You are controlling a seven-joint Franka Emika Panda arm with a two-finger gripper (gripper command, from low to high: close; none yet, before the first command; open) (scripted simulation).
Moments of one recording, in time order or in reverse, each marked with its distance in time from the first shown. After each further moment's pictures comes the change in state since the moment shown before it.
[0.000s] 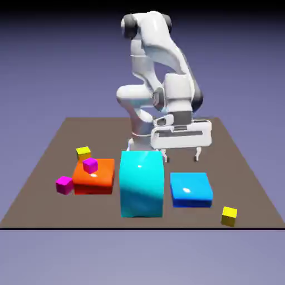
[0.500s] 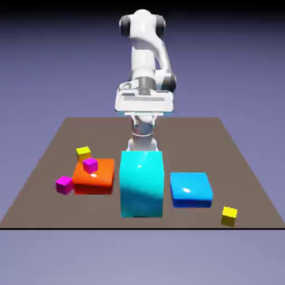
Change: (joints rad) arm -0.083 -0.544 -0.178 -0.421 0.084 0.299 -0.497
